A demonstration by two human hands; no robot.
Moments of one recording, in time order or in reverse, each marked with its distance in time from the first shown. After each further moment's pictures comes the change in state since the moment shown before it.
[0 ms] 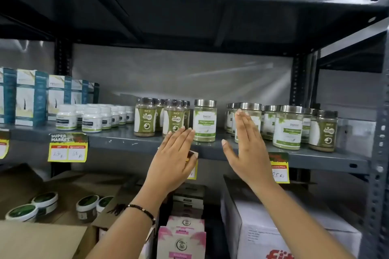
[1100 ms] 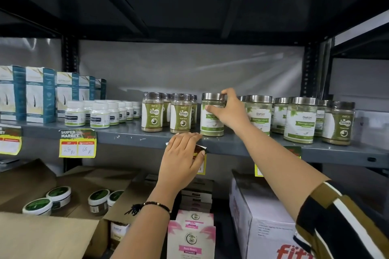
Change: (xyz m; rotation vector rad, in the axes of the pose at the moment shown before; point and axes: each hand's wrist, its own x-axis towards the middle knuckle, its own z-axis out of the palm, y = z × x) left_hand -0.003 0.001 0.015 -0.143 0.085 -0.052; right_hand 0.102 -0.024 0.029 0.404 -0.260 0.446
